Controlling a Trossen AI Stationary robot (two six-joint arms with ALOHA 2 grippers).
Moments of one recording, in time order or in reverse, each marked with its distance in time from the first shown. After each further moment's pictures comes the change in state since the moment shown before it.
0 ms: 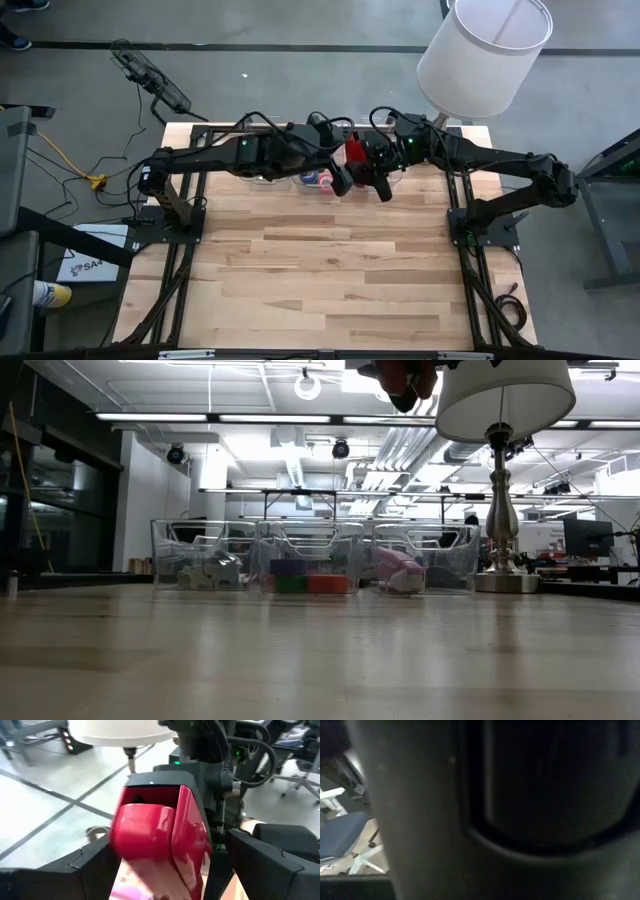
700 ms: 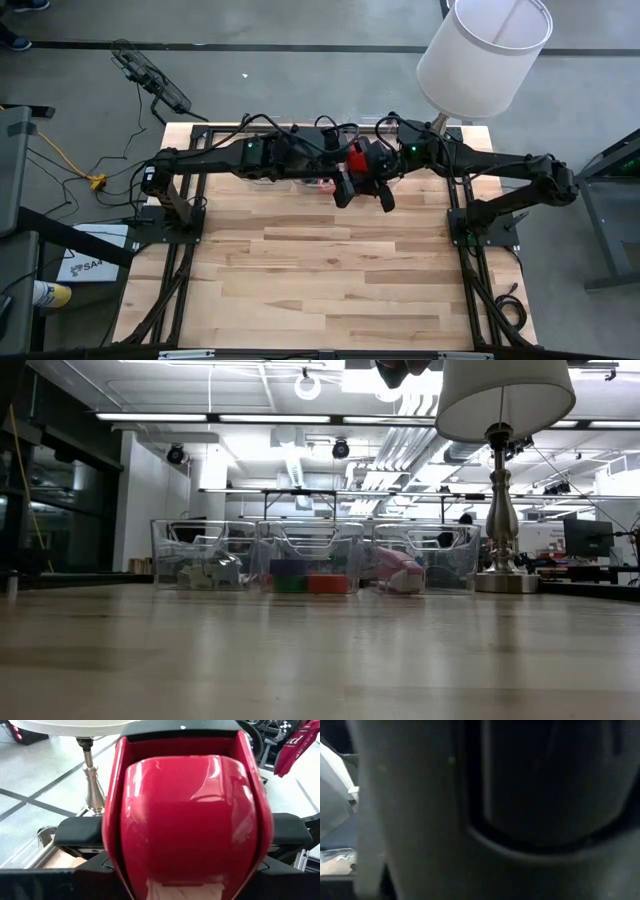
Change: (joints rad) left arm 0.000 0.014 0.000 0.025 0.170 -0.039; right arm 0.062 0.002 0.000 0.119 -0.050 -0.035
